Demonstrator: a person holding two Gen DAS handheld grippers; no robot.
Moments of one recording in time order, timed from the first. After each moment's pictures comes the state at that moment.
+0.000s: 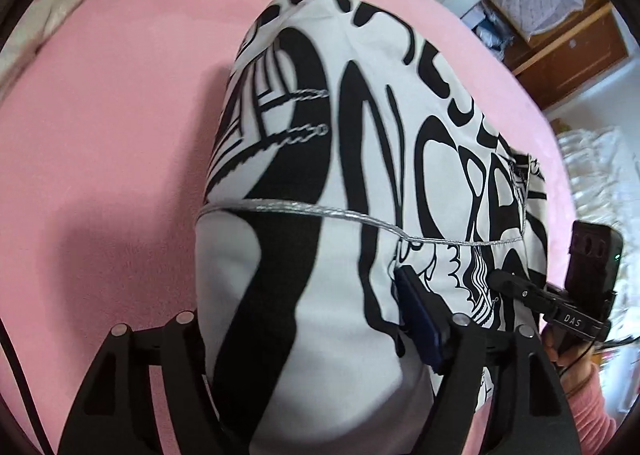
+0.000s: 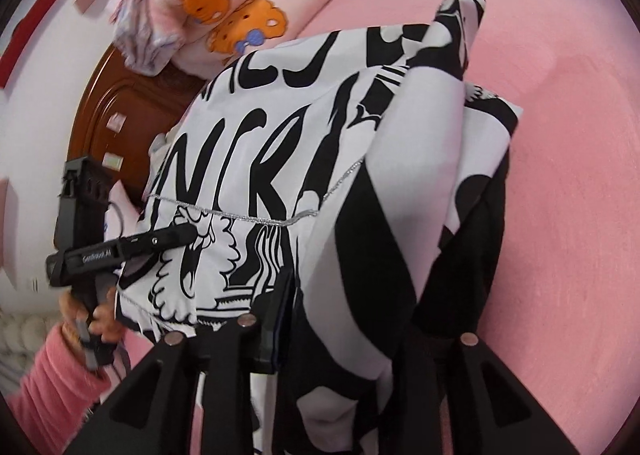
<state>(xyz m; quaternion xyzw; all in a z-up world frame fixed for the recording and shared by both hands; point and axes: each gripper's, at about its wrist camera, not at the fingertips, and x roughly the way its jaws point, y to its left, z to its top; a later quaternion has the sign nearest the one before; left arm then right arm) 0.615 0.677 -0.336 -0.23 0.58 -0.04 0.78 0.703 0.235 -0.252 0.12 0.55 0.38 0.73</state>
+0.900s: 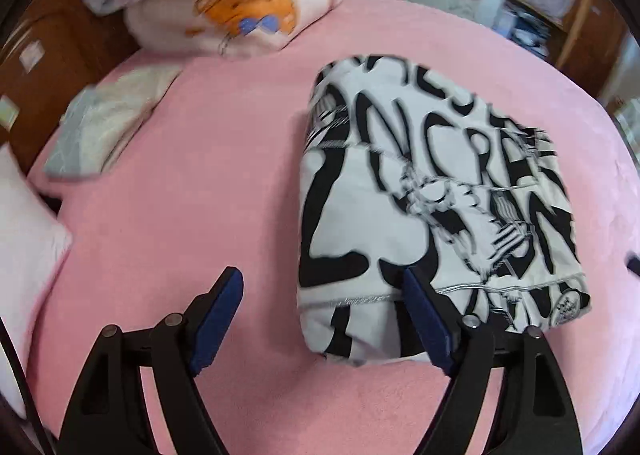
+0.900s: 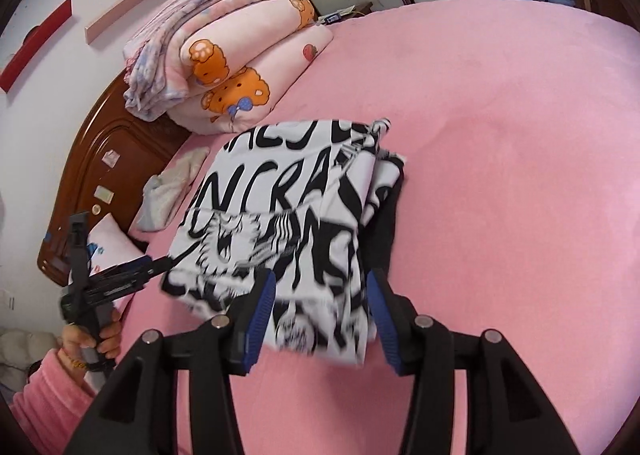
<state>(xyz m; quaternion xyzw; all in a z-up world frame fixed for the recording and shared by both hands) 0.523 0.634 -0.256 -0.08 0.53 0.12 0.84 0.614 0.159 -0.137 0.12 0.48 0.29 0.82</state>
